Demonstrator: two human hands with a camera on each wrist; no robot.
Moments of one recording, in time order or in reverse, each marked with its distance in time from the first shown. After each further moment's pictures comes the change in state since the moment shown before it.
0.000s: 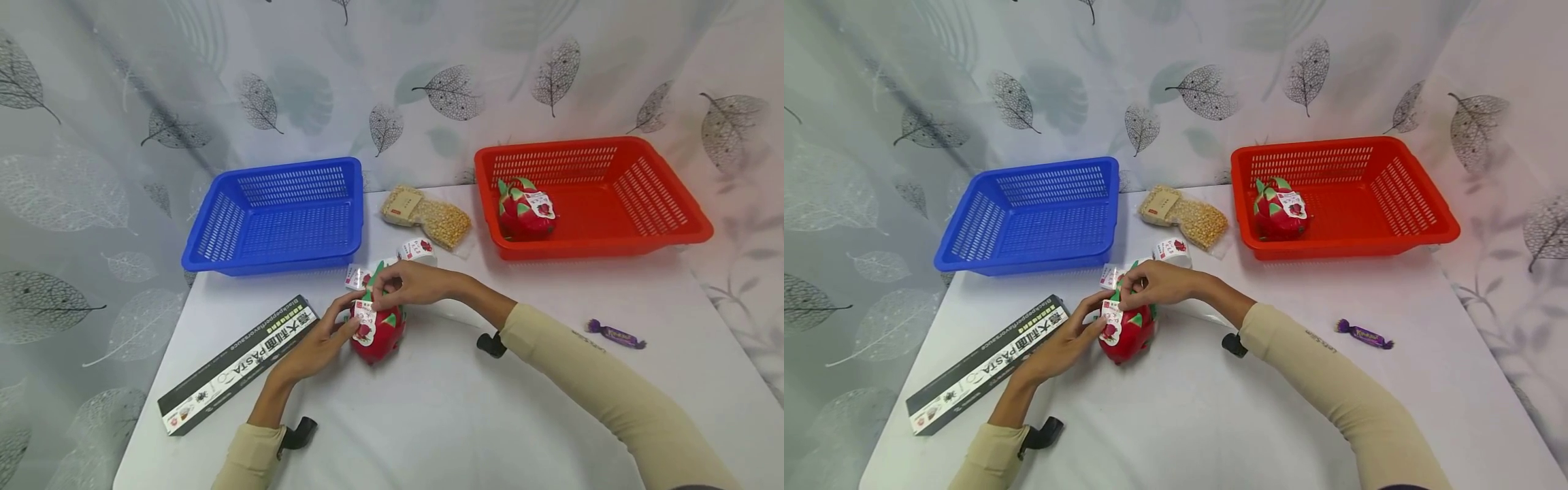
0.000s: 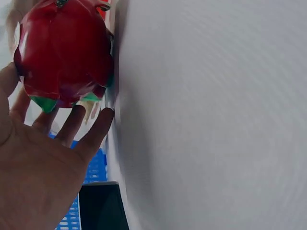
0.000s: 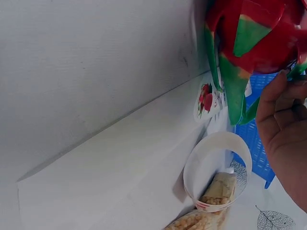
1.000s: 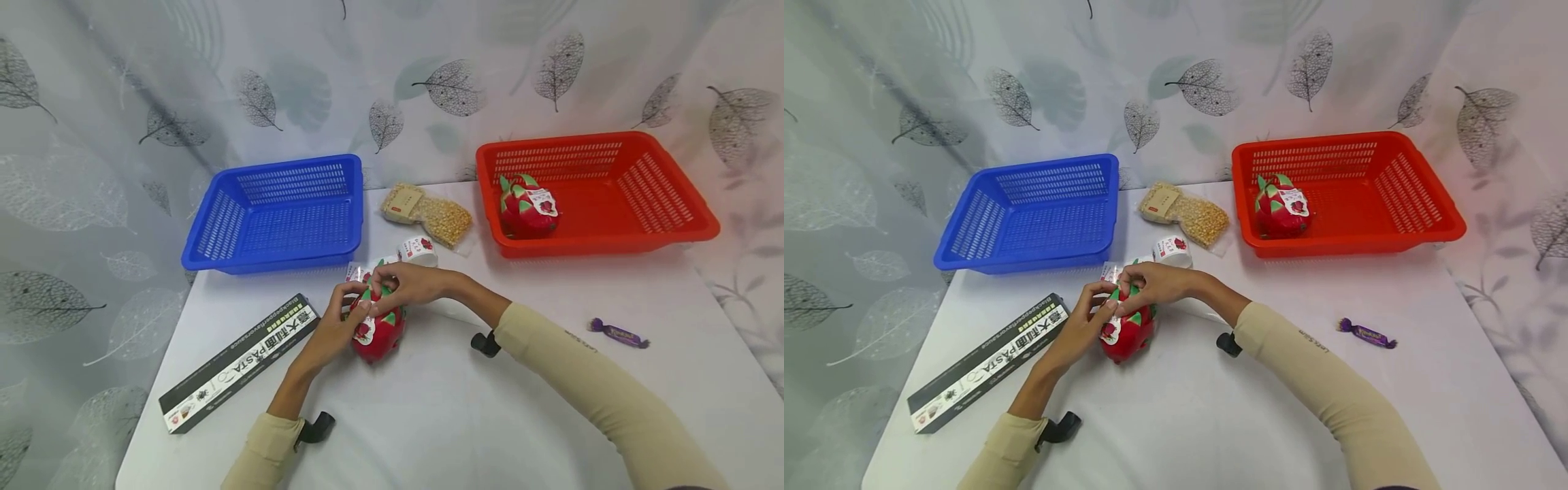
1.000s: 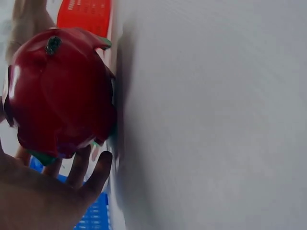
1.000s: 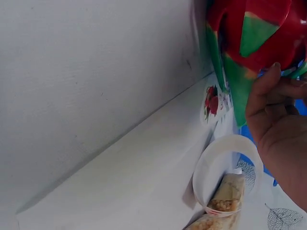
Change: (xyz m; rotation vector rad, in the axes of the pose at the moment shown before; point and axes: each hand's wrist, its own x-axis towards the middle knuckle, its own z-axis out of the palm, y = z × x) left_hand 0.022 0.008 0.020 -0.067 0.188 -0.118; right_hand 0.006 0.007 0.002 0.077 -0.032 0.060
